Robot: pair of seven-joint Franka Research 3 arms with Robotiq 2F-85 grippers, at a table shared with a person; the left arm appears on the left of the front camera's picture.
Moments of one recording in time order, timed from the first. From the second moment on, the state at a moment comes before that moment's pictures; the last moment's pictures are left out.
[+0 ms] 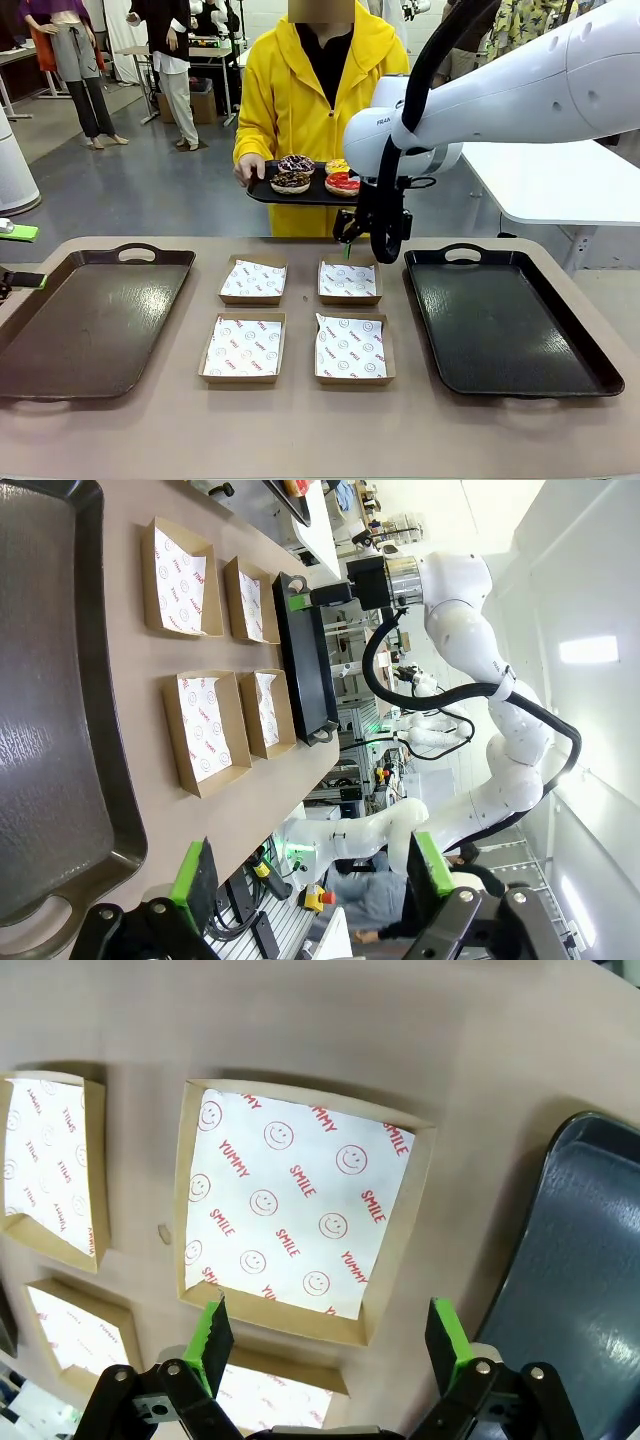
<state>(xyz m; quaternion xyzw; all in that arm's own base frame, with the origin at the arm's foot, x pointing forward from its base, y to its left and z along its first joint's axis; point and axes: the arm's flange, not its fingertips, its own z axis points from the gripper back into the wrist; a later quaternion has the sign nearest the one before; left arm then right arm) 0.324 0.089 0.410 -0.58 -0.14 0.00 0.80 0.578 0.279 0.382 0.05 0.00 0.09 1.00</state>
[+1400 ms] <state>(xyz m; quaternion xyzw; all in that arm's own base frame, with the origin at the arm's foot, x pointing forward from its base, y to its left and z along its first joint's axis) 0.324 0.089 0.410 -0.58 -0.14 0.00 0.80 0.564 0.280 0.340 0.00 -0.03 0.08 1.00</state>
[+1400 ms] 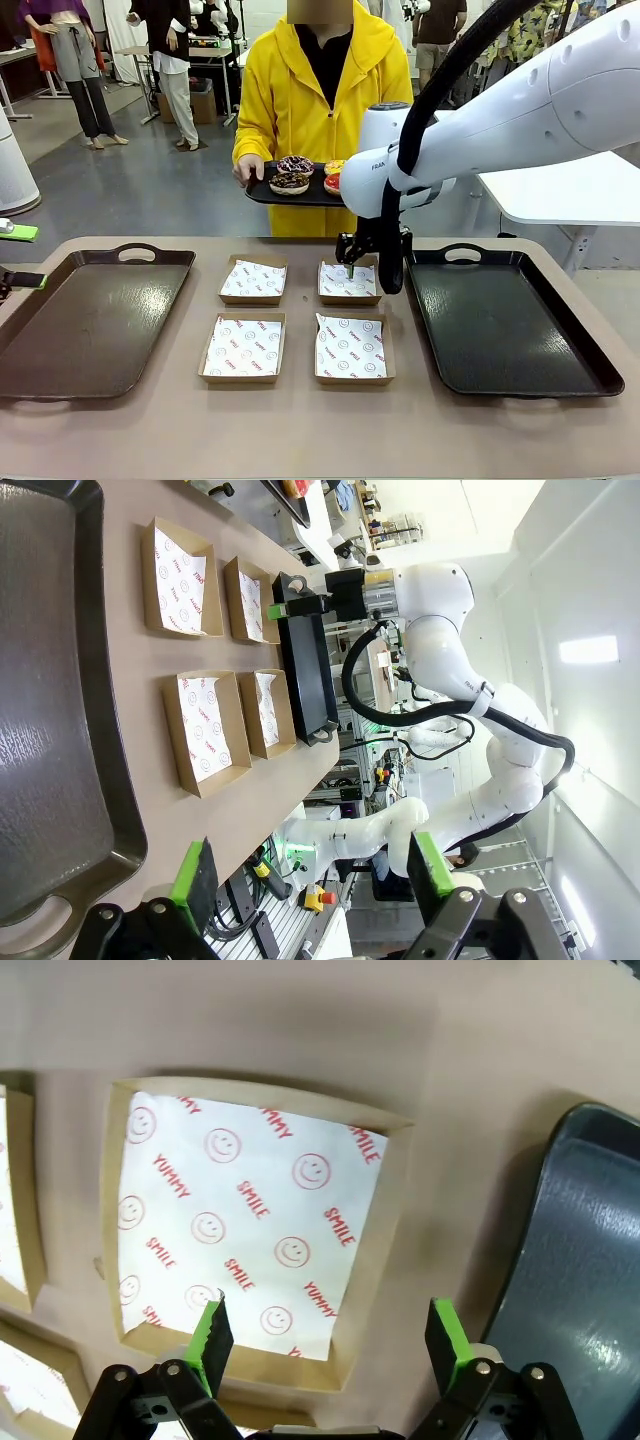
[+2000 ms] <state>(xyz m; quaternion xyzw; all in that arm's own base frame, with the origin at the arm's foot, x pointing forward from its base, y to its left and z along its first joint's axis) 0.324 0.089 0.410 -0.58 -0.14 0.00 0.80 0.575 0.261 0.325 0.01 -0.04 0.04 1.00</state>
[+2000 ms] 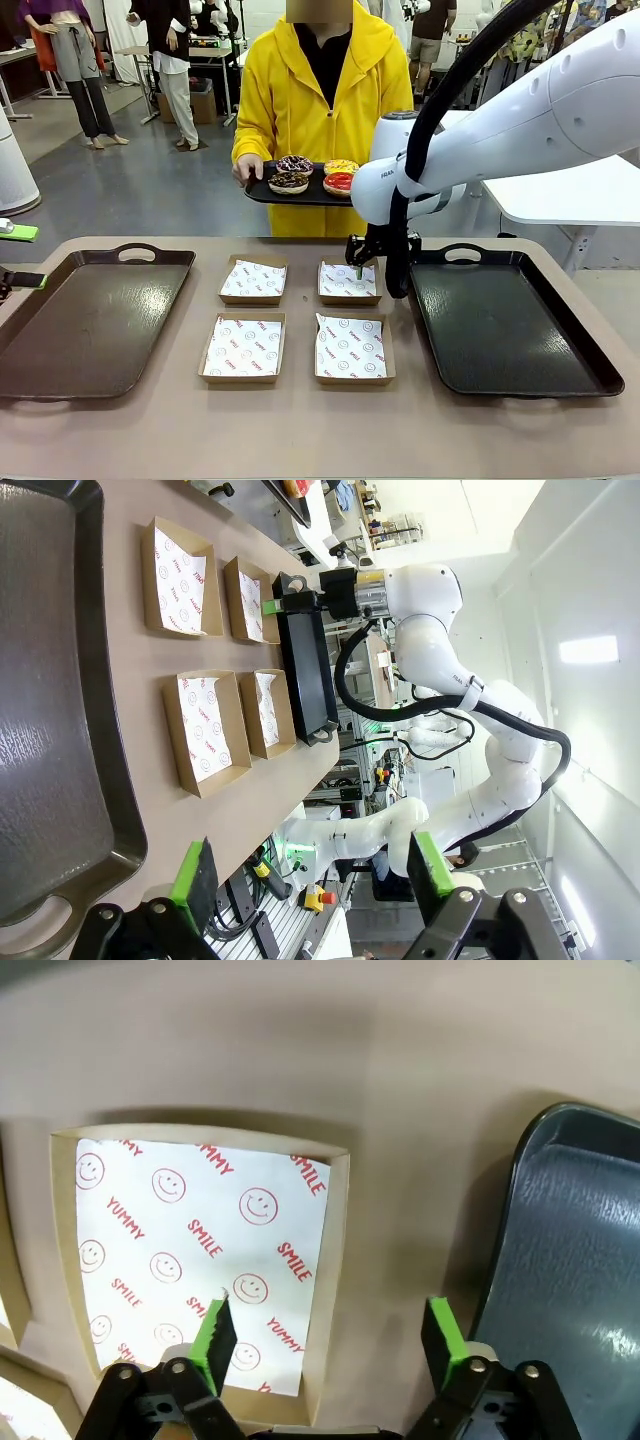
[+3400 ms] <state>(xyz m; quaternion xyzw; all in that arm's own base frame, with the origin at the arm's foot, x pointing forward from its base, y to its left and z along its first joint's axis) 0.324 0.089 0.410 -0.58 -0.14 0.00 0.80 0.579 0.257 0.335 0.04 -0.04 -0.04 1.00</state>
